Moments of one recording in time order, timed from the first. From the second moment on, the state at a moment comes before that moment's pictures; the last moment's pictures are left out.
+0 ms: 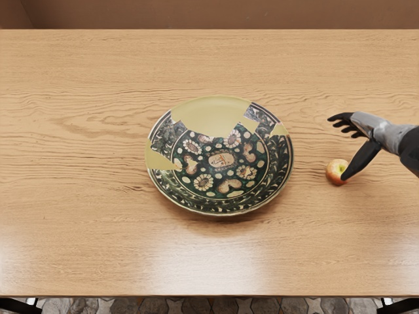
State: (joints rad) left arm -0.05 0.00 0.34 -0.18 0.30 0.09 0.19; right arm 0.84 -0.95 0.43 1.68 -0.86 -0.11 -0.55
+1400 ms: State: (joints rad) left arm -0.05 0.00 0.34 -0.18 0.30 0.09 0.19; right arm 0.71 -0.85 0.42 1.63 -0.96 -0.23 -0.55
